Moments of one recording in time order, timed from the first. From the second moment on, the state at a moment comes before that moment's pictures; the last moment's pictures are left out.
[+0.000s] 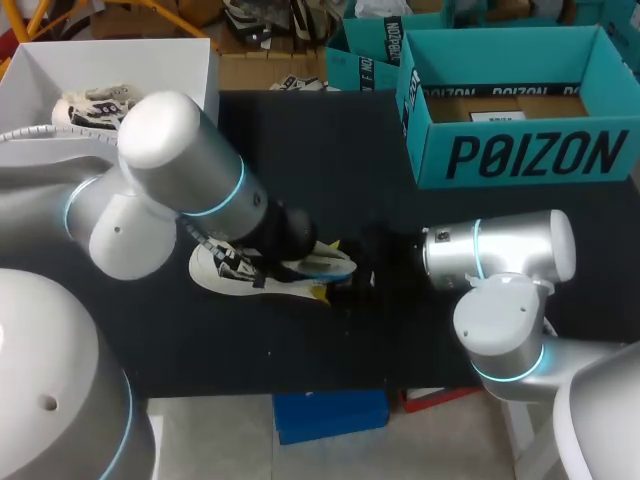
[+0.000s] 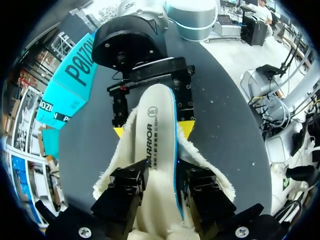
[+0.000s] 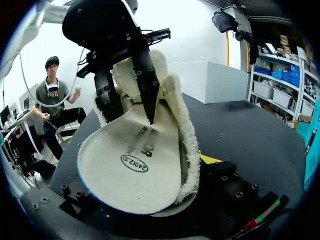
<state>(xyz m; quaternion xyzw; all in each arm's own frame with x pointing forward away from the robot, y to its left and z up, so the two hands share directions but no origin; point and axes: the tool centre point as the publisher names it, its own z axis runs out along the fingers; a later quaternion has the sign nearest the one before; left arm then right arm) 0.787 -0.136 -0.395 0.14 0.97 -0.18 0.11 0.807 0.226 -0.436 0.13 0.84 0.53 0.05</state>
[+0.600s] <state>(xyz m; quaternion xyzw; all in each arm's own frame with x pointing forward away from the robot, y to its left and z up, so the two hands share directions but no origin) 0.781 -0.155 -0.388 0.18 0.95 -0.22 0.12 0.807 0.226 -0.436 0.13 0.84 0.53 0.05</state>
